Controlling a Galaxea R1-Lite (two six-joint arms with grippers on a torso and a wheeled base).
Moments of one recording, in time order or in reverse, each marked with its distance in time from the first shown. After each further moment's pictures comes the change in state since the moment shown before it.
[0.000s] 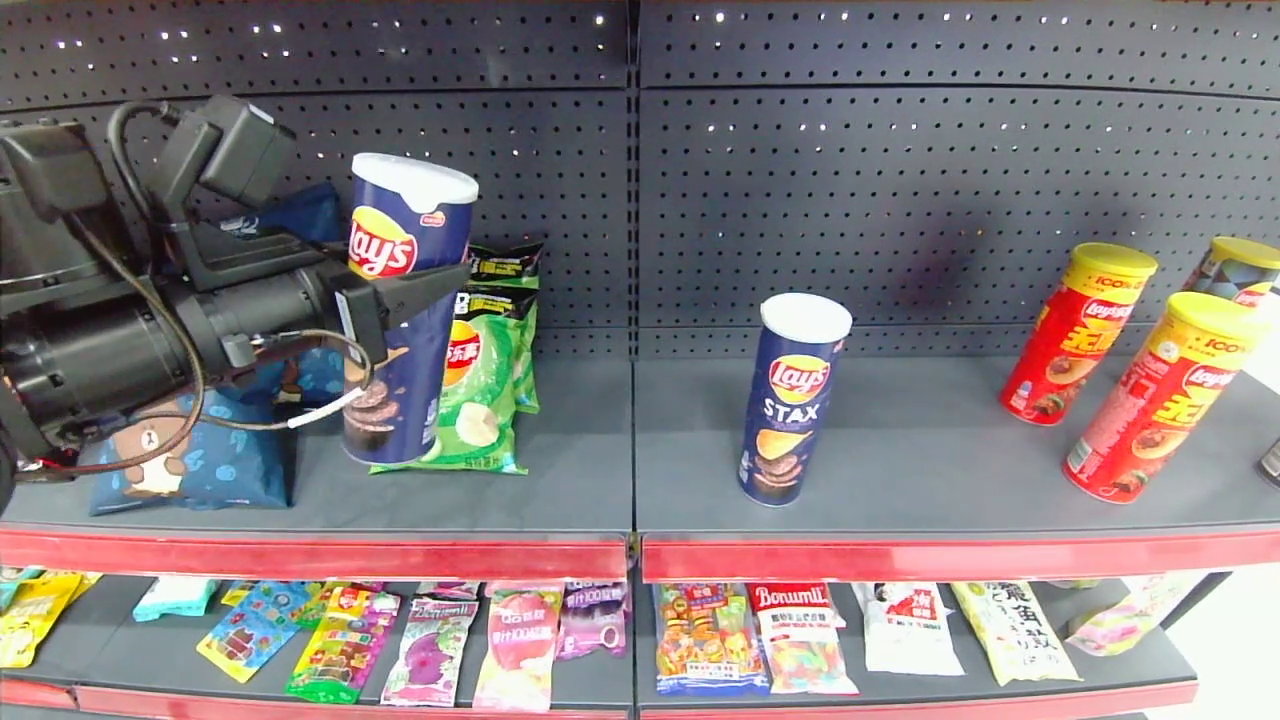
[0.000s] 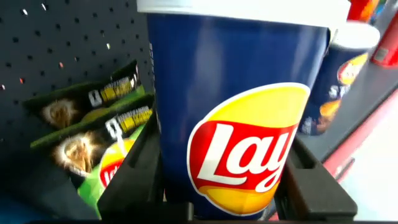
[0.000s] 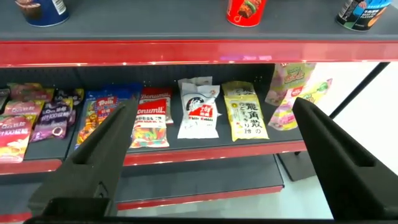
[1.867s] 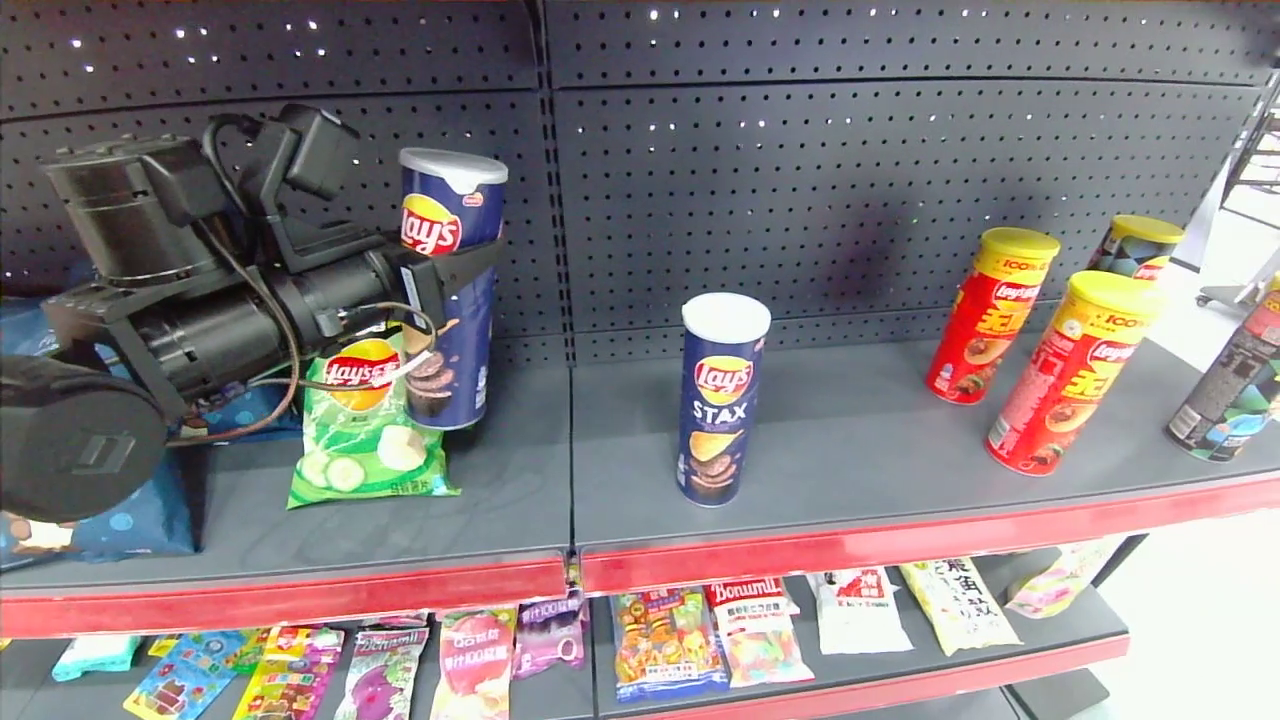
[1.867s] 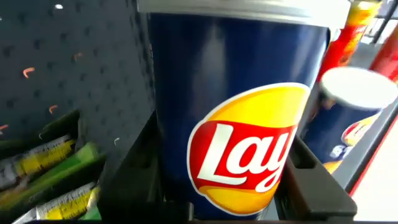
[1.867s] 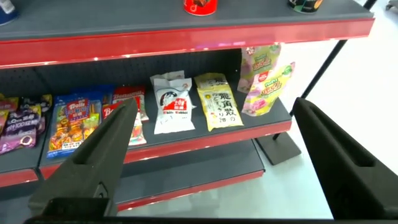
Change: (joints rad) left arm -0.004 0.164 -0.061 -0.163 0.043 -0.078; right arm 0.000 0.000 -0.002 0.001 -0.027 -0.002
